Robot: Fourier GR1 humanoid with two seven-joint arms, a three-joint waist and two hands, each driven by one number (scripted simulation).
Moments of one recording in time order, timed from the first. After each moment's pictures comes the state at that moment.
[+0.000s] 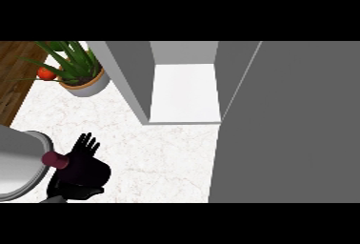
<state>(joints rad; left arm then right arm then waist) -0.22 0.24 0.24 -0.48 0.12 -0.62 -0.72 -0.12 -0.06 0.14 -2.46 -0.11 0.06 0.58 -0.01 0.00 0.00</state>
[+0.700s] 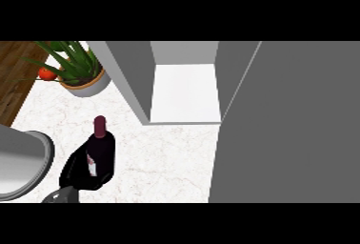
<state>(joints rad) -0.29 0.19 0.25 -0.44 0.18 -0.60 -0.71 -0.11 -0.07 0.12 -2.46 -0.11 0.08 0.60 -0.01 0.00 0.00</state>
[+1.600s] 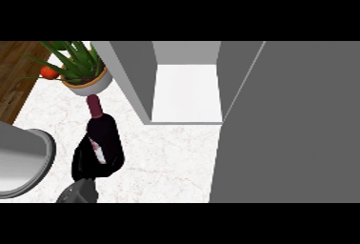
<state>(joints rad) -0.29 0.07 0.32 -0.58 0.32 -0.37 -0.73 -0.10 -0.06 0.09 -2.45 -0.11 0.10 0.60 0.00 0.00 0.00</state>
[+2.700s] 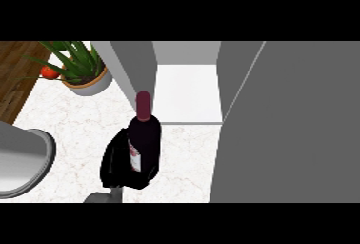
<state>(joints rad) -0.05 0.00 -0.22 -1.23 0.51 0.00 -0.47 -0.09 -0.05 0.07 -2.44 -0.14 0.13 0.58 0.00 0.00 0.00</state>
